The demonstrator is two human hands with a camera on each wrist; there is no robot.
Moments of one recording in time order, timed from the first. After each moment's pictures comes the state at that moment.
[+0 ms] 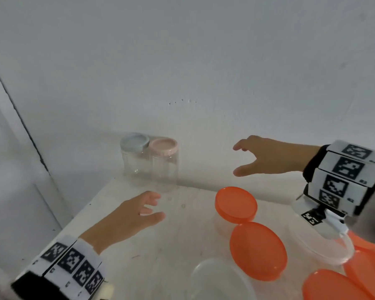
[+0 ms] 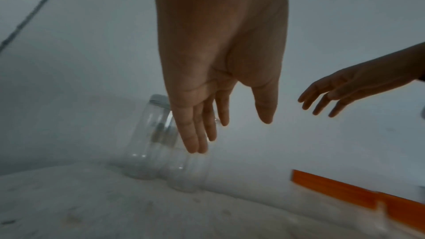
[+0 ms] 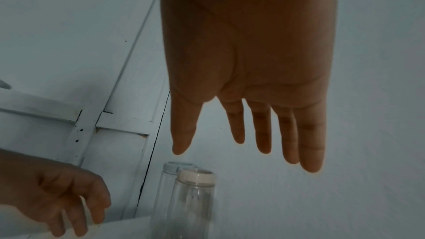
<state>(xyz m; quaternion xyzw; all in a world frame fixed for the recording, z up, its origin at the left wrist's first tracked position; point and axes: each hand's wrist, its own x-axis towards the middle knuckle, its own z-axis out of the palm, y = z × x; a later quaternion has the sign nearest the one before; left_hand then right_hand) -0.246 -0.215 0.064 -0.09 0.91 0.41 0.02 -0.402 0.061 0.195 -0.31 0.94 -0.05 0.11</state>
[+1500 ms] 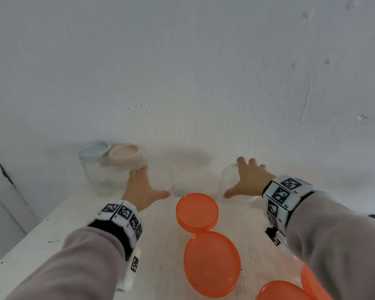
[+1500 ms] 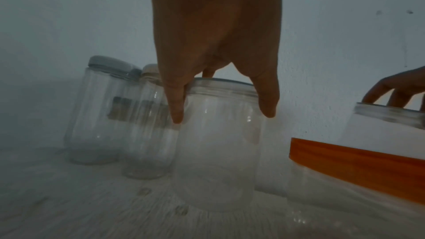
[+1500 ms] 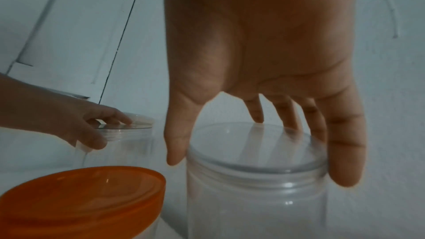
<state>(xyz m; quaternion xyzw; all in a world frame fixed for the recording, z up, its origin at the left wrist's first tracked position) -0.385 -0.138 0.054 -0.20 0.93 0.31 -0.10 -0.452 0.122 0.123 -0.12 0.99 -0.05 0.10</state>
